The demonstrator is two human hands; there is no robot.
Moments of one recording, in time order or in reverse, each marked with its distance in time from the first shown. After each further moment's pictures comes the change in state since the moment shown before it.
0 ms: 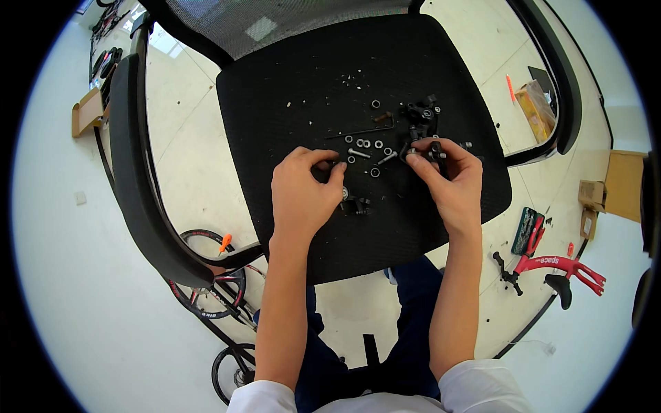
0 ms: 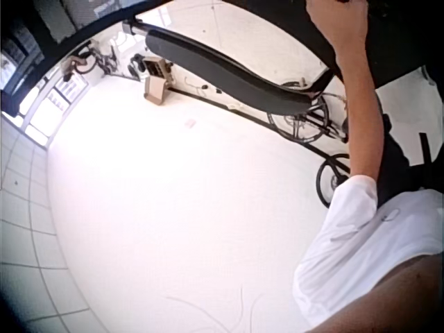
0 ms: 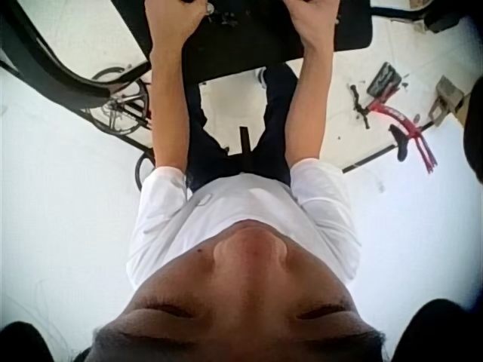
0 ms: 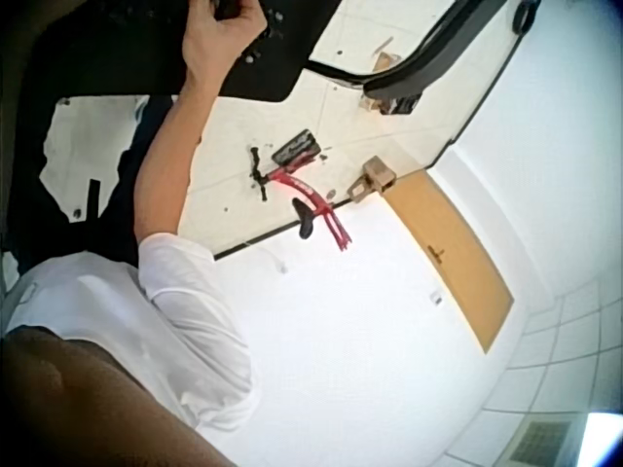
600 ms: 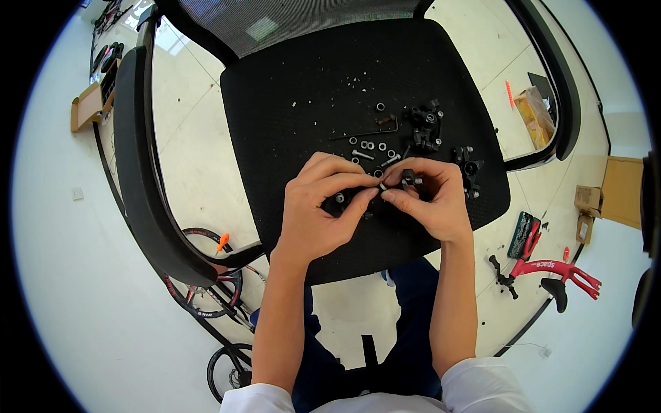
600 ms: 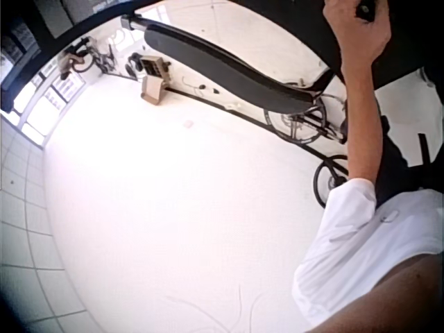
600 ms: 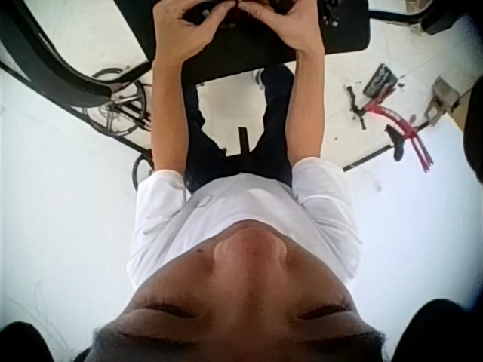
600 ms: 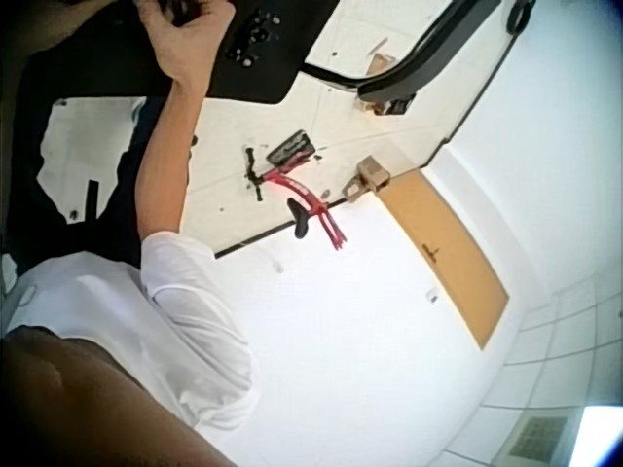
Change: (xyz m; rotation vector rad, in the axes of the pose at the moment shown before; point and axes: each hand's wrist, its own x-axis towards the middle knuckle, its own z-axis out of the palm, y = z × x) left_hand -0.015 0.011 -0.015 -0.325 -0.050 0.441; right_hand -0.007 0.000 0.012 0.144 -0.387 -0.086
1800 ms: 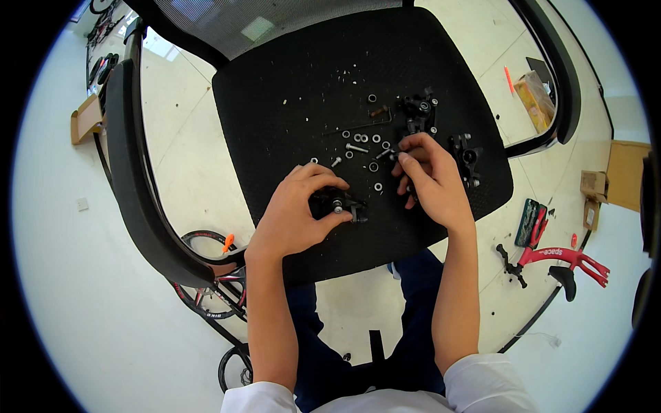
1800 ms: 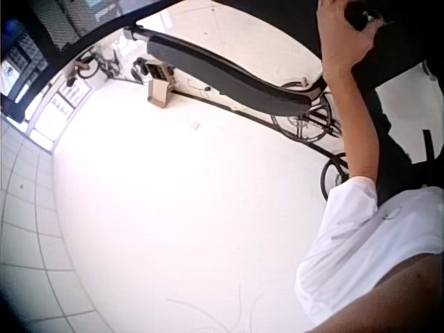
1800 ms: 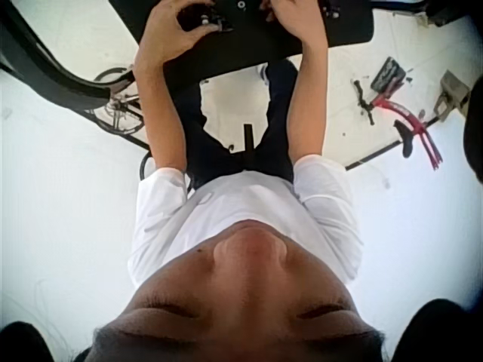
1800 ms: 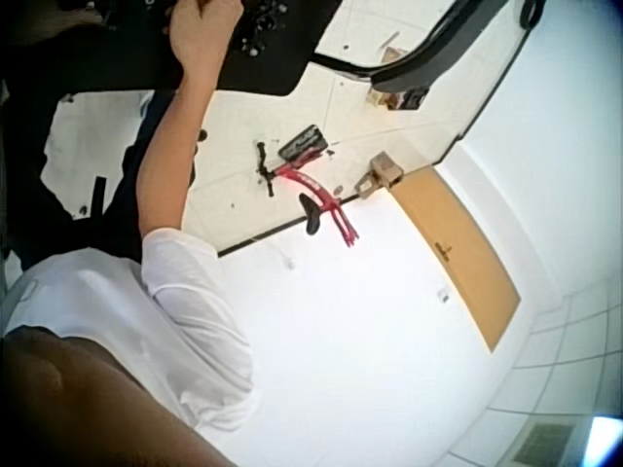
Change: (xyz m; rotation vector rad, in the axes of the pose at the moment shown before) left_hand -0.008 -0.014 -0.024 0.170 -0.398 -0.233; right_hand 0.002 0.002 -0.008 -0.146 0.185 0.311
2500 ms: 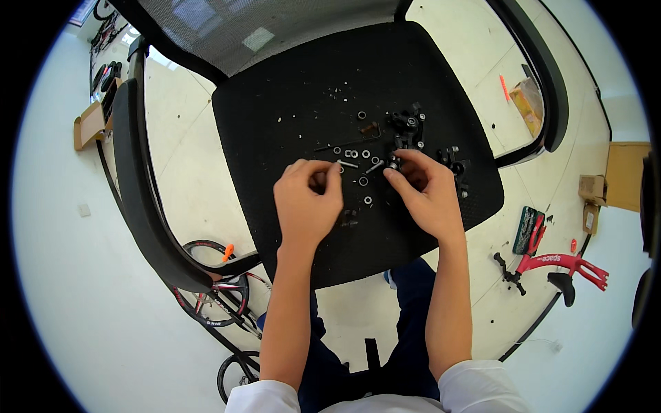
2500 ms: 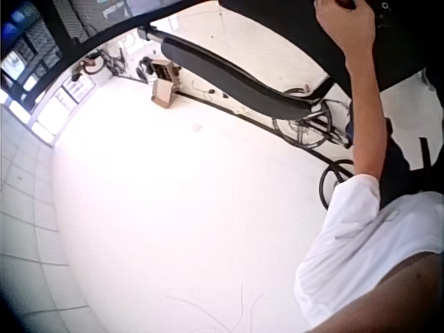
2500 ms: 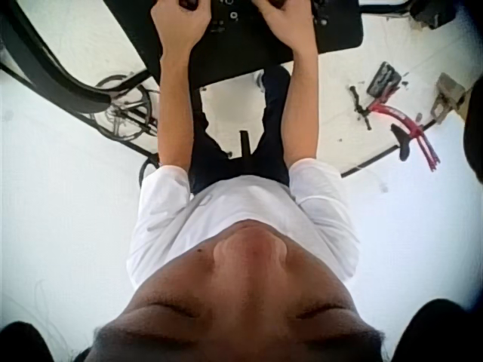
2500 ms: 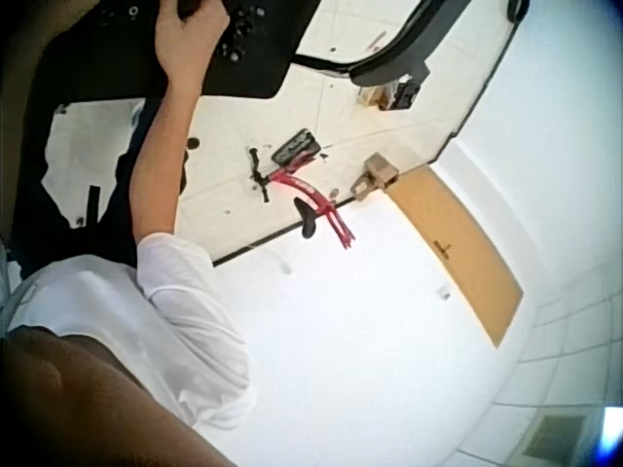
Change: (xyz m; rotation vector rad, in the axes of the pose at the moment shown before) left_hand 0.035 0.009 0.043 -0.011 0.576 -0.196; right_hand 0.002 0.011 -0.005 -0.236 0.184 -0.260
